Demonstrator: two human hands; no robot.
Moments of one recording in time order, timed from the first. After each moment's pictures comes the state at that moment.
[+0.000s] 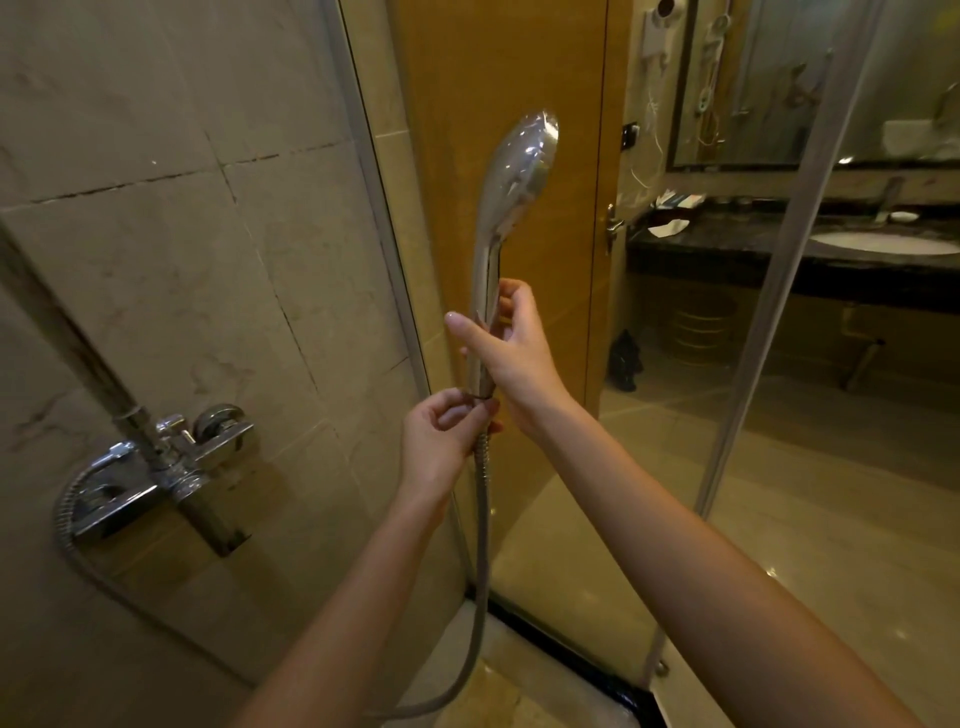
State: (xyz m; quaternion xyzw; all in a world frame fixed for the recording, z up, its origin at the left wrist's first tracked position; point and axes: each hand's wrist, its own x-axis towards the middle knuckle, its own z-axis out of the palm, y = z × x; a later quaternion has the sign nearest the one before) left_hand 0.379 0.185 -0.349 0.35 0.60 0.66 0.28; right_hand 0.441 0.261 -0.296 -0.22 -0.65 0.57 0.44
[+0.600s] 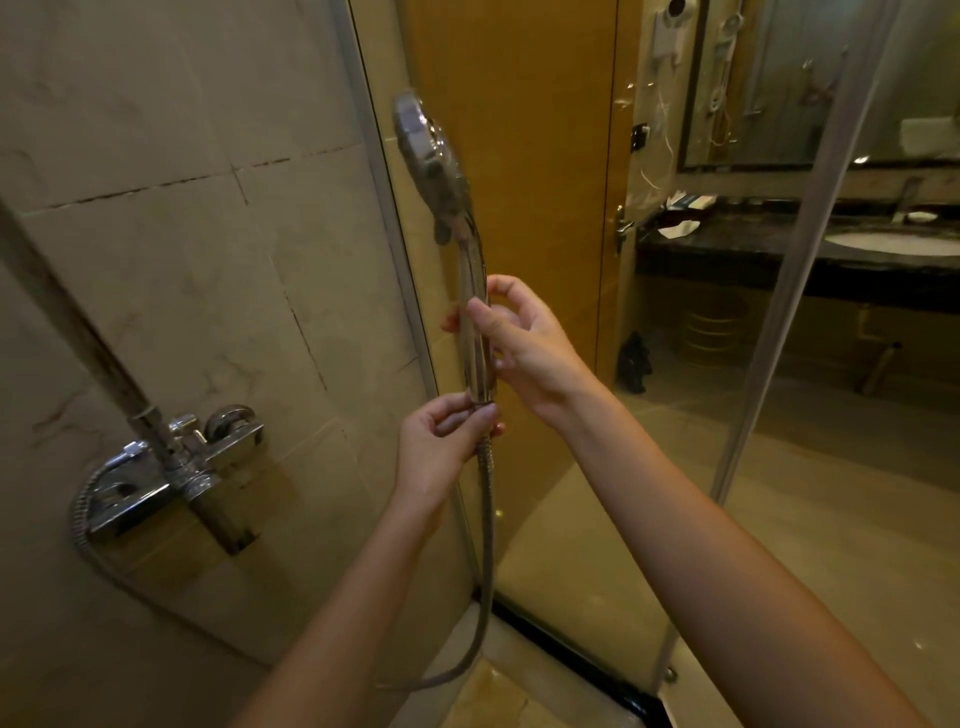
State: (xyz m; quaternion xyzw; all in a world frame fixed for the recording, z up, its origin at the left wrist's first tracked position) left_hand 0.378 0.175 -0.344 0.34 0.58 0.67 0.30; right_hand 0.452 0.275 -0.287 -0.12 -0.62 0.68 0.37
